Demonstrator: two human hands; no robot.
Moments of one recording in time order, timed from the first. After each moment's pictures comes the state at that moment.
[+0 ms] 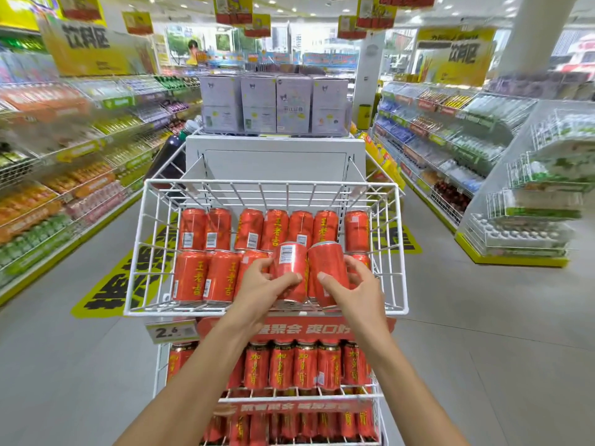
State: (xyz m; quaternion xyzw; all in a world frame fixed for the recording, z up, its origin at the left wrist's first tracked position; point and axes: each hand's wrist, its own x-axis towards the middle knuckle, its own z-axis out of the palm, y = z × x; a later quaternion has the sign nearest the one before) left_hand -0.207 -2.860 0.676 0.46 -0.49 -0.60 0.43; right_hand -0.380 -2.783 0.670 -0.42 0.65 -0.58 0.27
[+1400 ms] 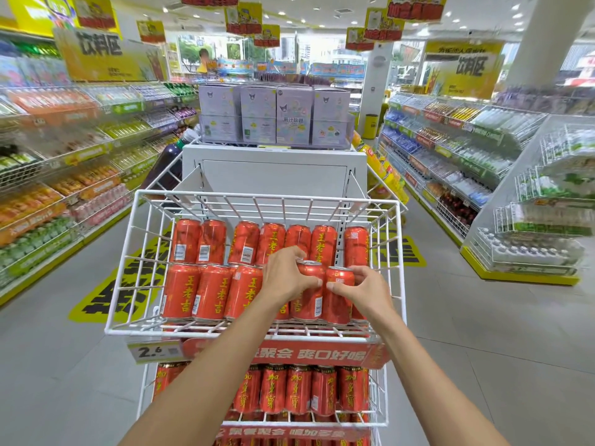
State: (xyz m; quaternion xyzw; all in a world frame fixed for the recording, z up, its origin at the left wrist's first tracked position) left_hand -0.276 -2.918 0.696 0.55 -0.74 -0.22 0.32; right_hand -0.458 -2.859 0.660 -0.47 0.71 -0.46 0.26
